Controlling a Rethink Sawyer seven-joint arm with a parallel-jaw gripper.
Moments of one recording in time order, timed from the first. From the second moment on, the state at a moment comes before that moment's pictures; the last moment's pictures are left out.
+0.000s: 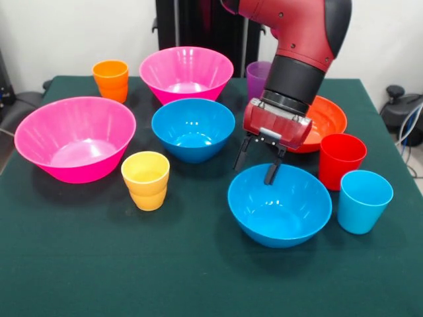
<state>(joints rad) 0.26 -0.28 -0.41 1.66 0.32 -0.22 2.11</state>
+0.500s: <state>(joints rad) 0.26 -0.28 -0.41 1.66 0.32 -0.22 2.11</state>
